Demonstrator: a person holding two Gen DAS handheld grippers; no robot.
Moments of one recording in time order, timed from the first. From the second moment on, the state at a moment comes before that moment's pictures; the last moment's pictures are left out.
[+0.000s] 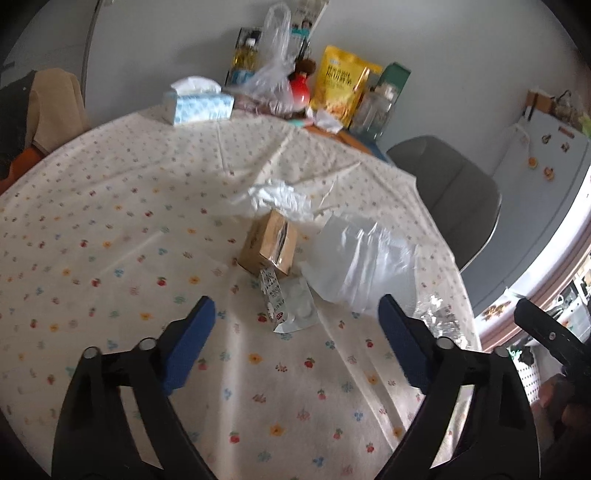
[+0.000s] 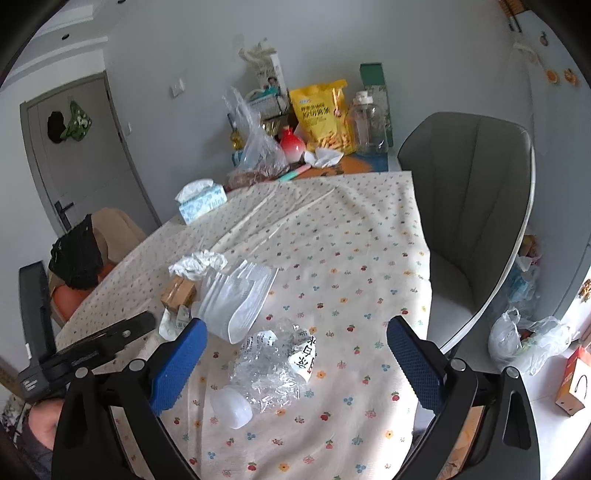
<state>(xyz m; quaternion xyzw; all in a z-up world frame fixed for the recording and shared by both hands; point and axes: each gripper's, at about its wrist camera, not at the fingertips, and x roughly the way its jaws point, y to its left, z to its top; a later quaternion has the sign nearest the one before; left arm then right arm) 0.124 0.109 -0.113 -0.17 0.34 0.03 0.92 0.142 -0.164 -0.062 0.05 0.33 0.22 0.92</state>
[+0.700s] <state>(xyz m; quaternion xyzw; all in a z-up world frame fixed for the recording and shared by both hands) 0.122 0.136 -0.116 -0.18 0.36 0.08 0.91 0.177 -0.125 -0.065 0.03 0.36 0.25 0.90</state>
